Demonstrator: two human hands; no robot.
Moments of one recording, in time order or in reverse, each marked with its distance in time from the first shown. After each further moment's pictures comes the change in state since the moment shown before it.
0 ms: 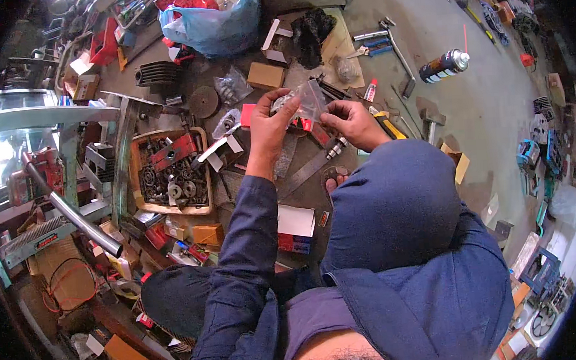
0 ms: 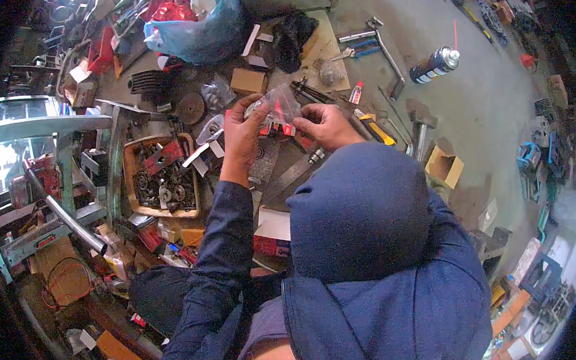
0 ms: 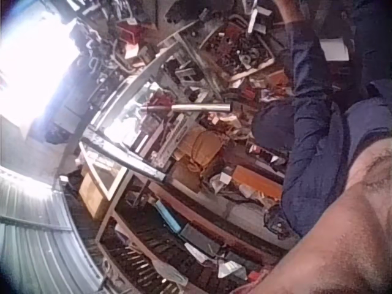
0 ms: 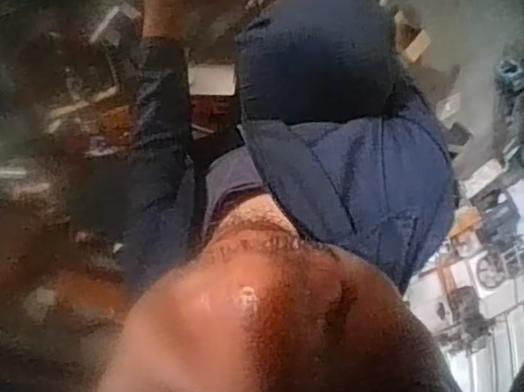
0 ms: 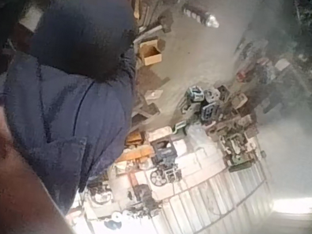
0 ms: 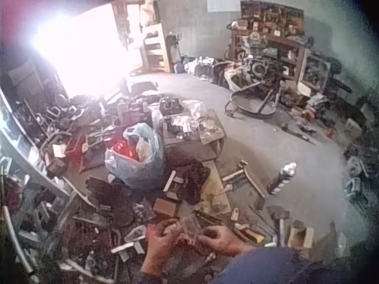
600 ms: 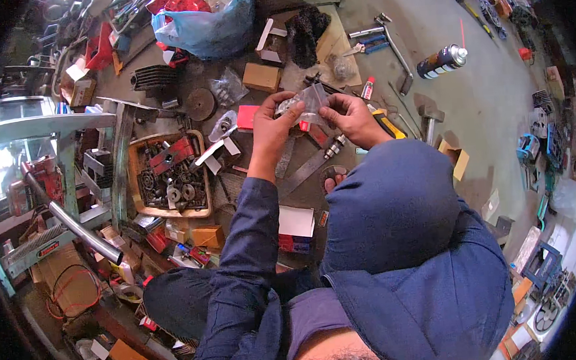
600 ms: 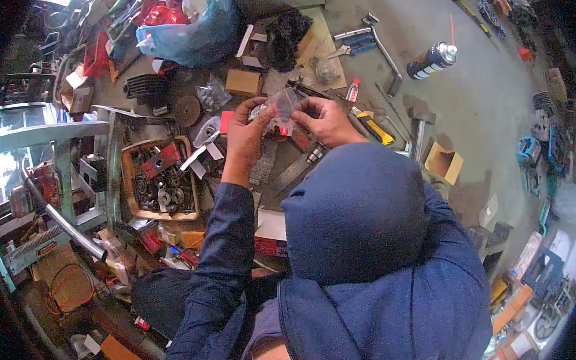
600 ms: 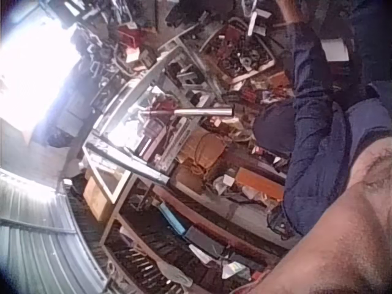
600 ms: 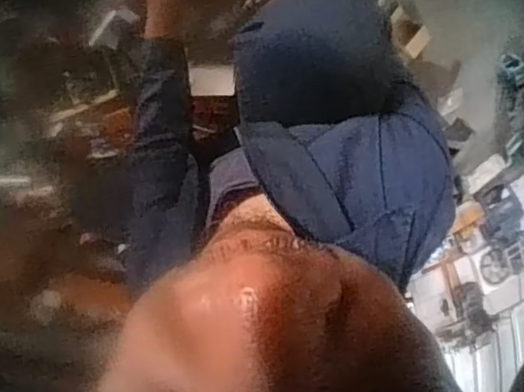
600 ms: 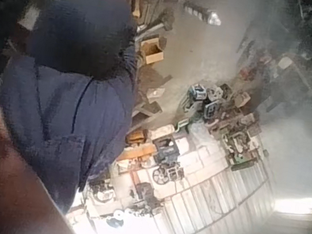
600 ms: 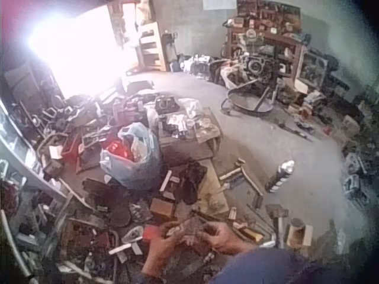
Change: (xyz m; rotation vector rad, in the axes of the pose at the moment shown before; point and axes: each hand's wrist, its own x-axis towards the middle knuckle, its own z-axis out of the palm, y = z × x) left_hand 0.002 -0.011 0.006 0.032 -0.068 0.000; right_hand 0.006 0.009 -0.007 0.108 0.068 -0.056
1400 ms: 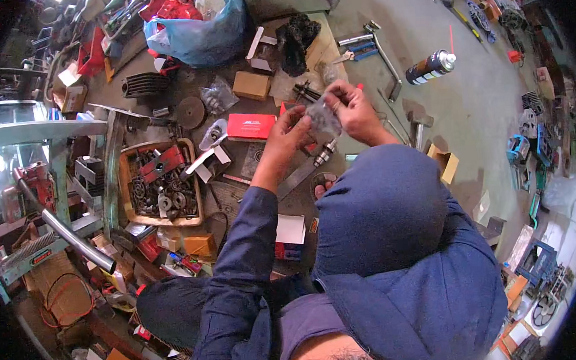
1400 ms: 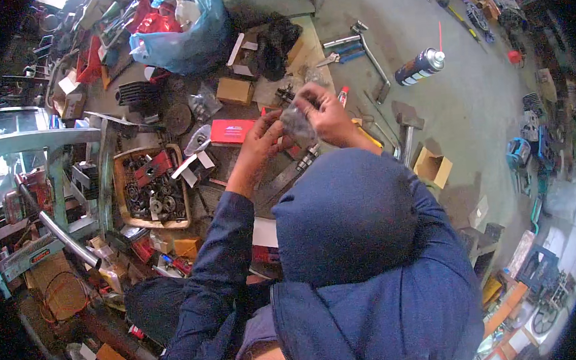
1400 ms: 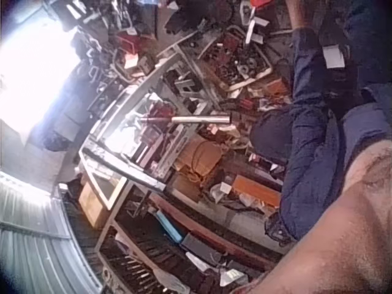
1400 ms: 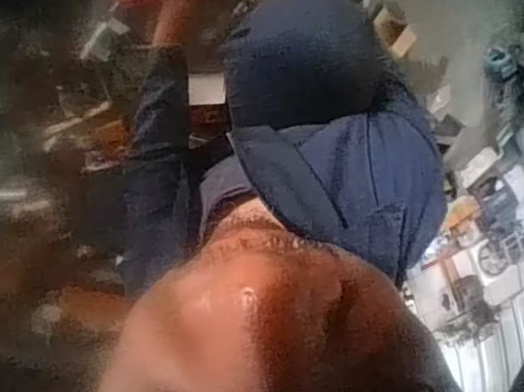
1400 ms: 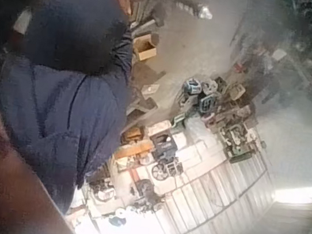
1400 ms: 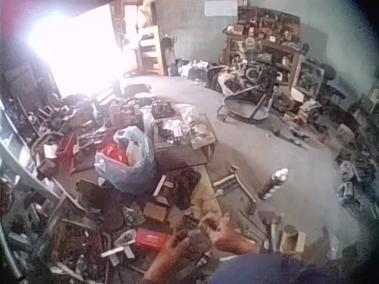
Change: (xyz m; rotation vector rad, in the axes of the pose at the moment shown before) left_hand -0.008 -0.025 0.024 -0.147 -0.174 -0.235; right_hand 0.008 -0.024 -0.017 -0.052 0.111 -0.231
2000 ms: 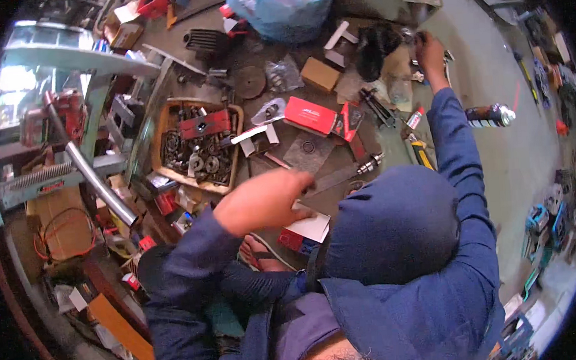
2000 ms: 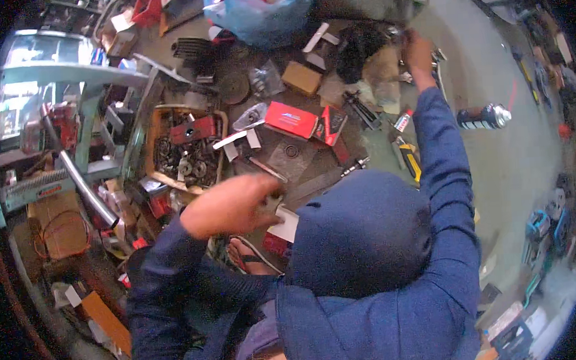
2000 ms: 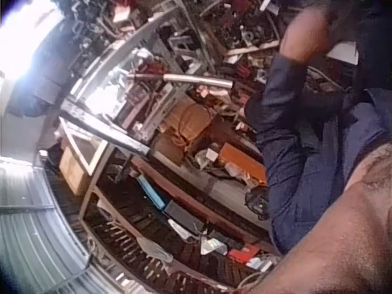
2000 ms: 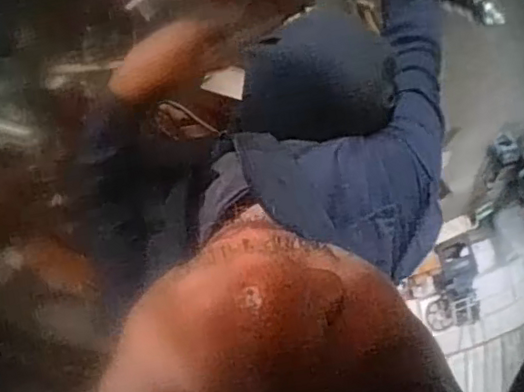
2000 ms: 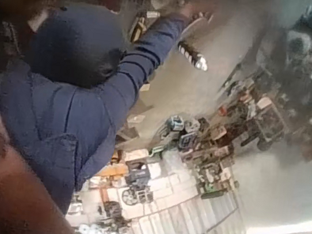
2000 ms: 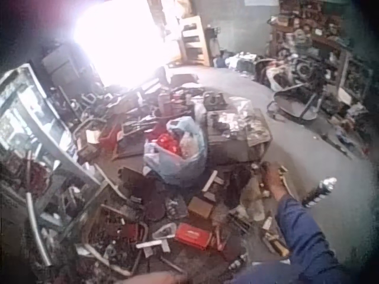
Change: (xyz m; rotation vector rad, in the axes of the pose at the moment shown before) left_hand -0.135 0.153 -0.028 1.372 -0.472 -0.134; right_hand 0.216 0.089 -0.133 -1.230 0.375 -0.274
